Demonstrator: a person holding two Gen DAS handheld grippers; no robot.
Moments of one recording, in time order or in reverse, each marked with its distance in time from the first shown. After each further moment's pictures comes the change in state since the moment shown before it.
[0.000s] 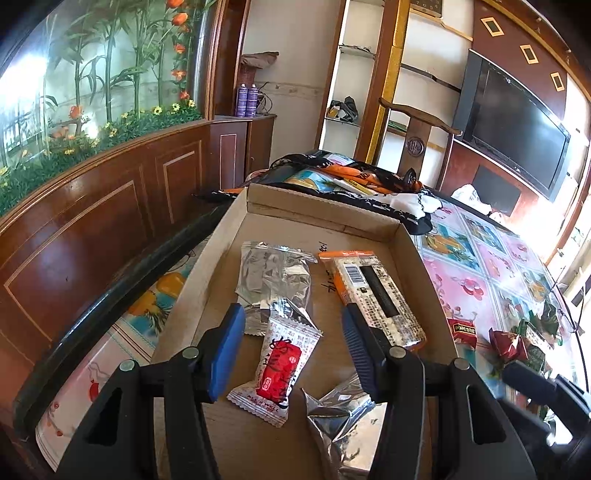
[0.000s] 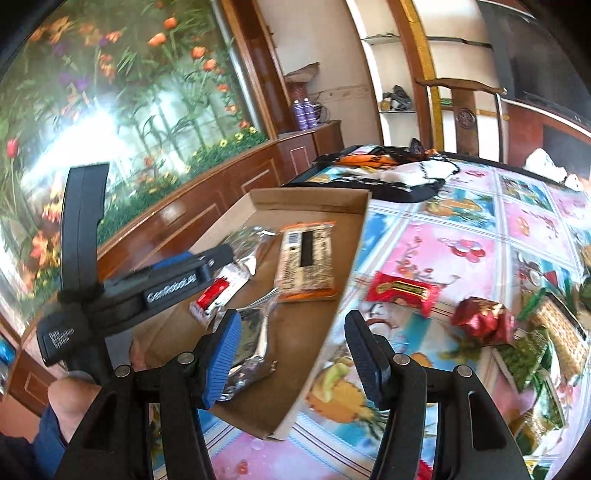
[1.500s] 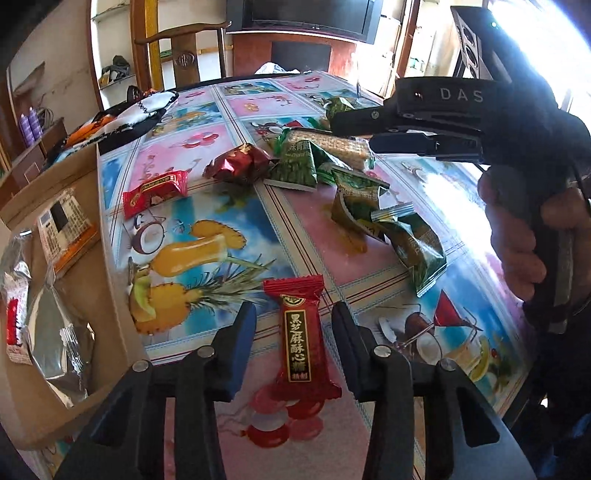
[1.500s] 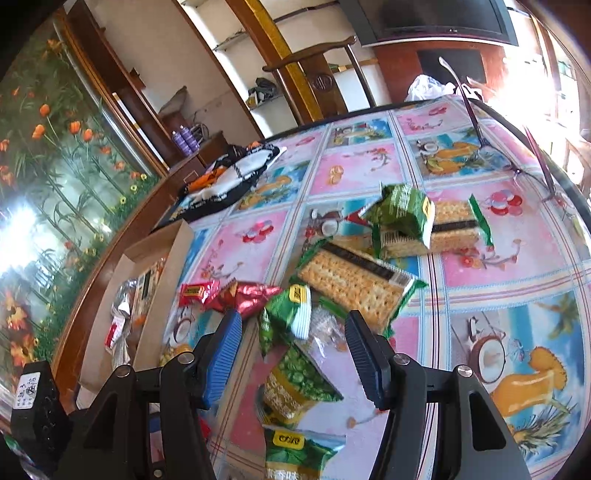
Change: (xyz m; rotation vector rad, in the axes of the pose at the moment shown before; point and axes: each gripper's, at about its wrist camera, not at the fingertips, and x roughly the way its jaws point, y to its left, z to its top) left arm -0.036 -0.168 -0.114 0.623 0.327 -0.493; right arm -0.093 -0.171 -0.025 0.397 0.015 -0.208
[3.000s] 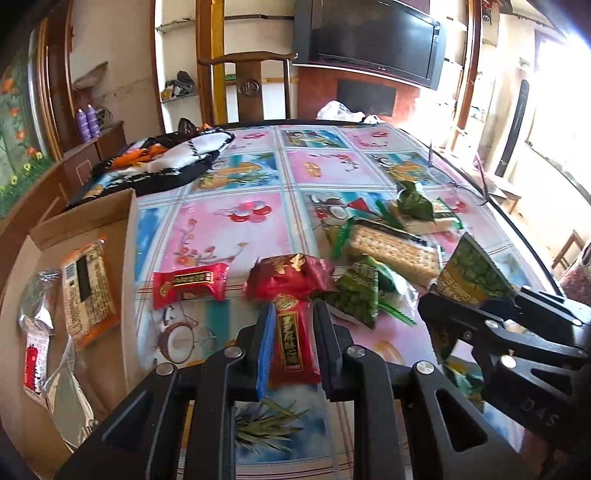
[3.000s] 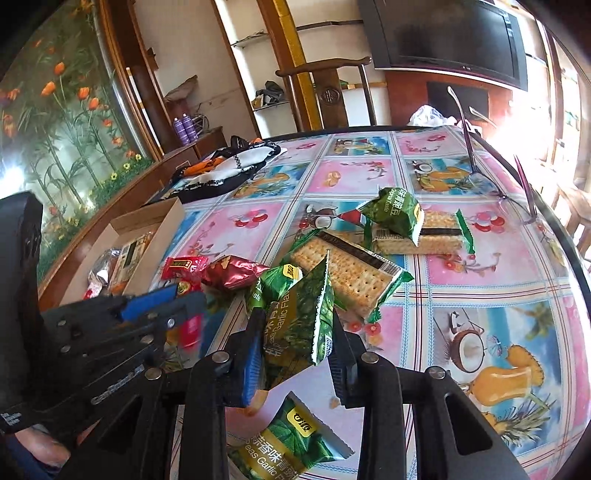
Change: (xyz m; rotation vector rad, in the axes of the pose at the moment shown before) left arm 0.021 0.012 0.074 -0.169 -0.158 0.206; right arm -0.007 0.022 -0.025 -0.158 -0.056 -0.115
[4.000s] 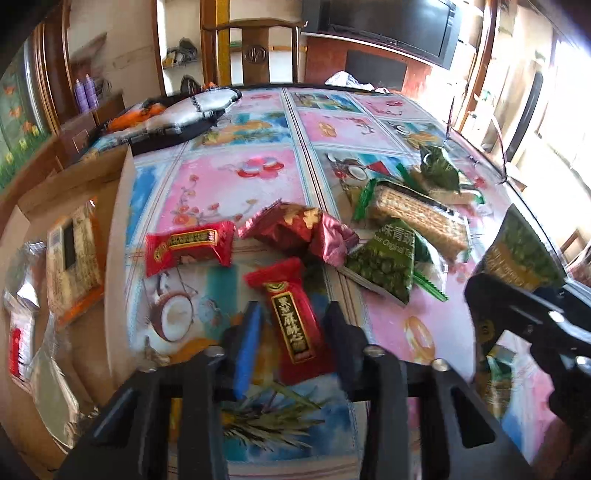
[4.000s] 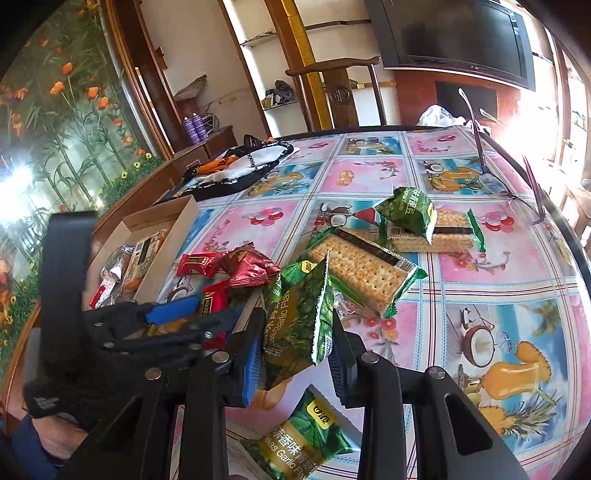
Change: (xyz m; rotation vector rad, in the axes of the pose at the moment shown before) left arm 0.026 0.007 -0.011 -0.009 0.124 0.015; right arm -0.005 0.005 -0.002 0.001 0.003 0.046
